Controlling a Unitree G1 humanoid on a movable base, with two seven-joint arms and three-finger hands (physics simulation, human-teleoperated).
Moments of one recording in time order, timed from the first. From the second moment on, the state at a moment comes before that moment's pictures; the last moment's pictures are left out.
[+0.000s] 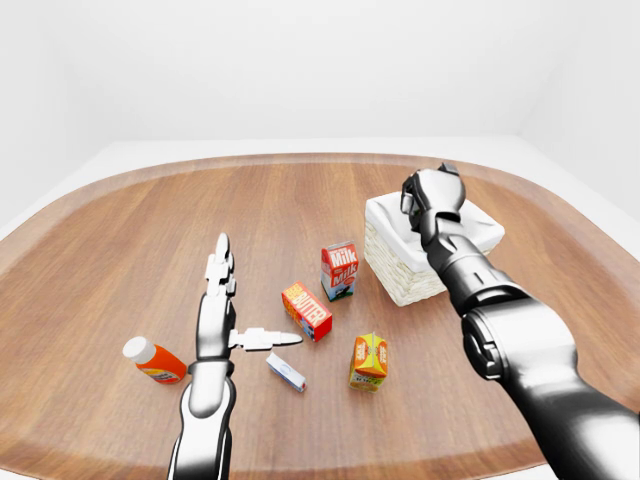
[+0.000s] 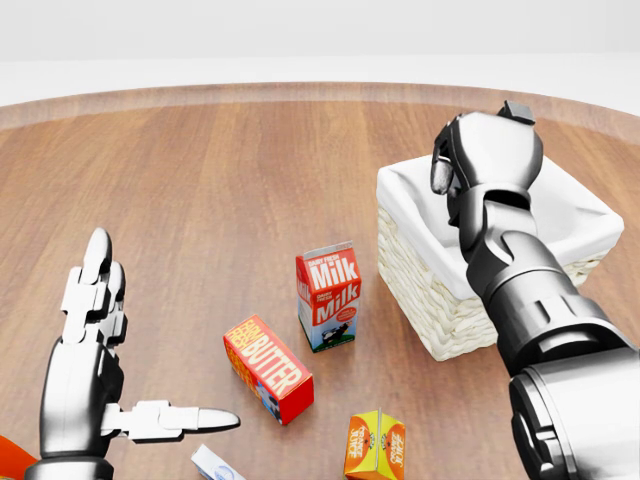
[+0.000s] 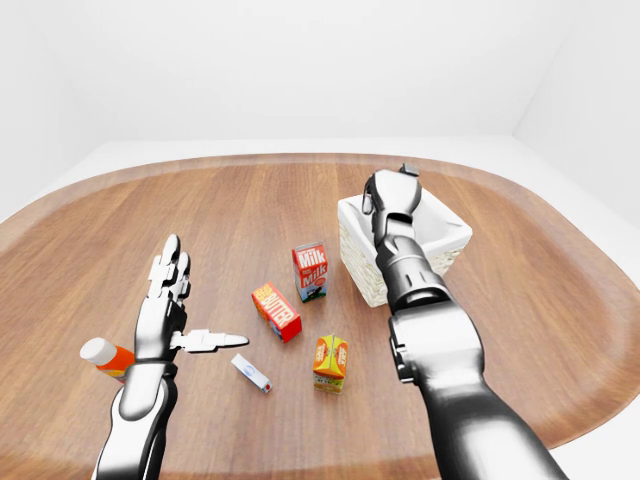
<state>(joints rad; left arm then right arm) 0.12 0.01 0.02 -0.26 0.14 -0.09 0.00 -1.16 -0.25 0.01 1.36 -1.04 0.07 -0.46</state>
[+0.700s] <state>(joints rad) 0.13 0.01 0.02 -0.26 0.14 -0.09 0.00 -1.13 -0.26 0.00 1.37 -1.10 0.09 -0.50</state>
